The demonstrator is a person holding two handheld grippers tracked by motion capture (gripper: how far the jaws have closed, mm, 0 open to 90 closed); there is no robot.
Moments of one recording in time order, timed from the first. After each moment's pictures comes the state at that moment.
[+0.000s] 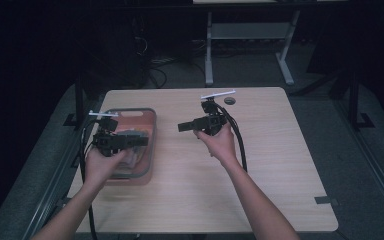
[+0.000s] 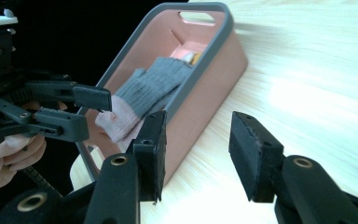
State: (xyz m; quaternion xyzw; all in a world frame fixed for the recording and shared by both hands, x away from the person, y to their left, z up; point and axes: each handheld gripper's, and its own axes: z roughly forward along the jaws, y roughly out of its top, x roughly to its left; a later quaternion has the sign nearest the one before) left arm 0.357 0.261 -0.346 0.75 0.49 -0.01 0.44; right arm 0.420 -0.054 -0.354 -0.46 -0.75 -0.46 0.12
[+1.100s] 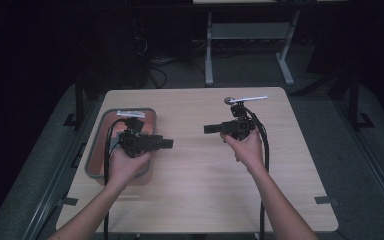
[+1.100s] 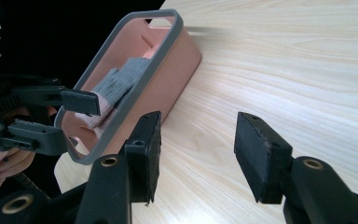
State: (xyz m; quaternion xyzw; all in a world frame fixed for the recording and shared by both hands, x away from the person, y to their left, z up) left arm 0.356 0.199 -0.346 0.77 0.44 -0.04 0.46; right arm 0.399 -0.125 -0.354 -0.50 -0.73 -0.46 0.09
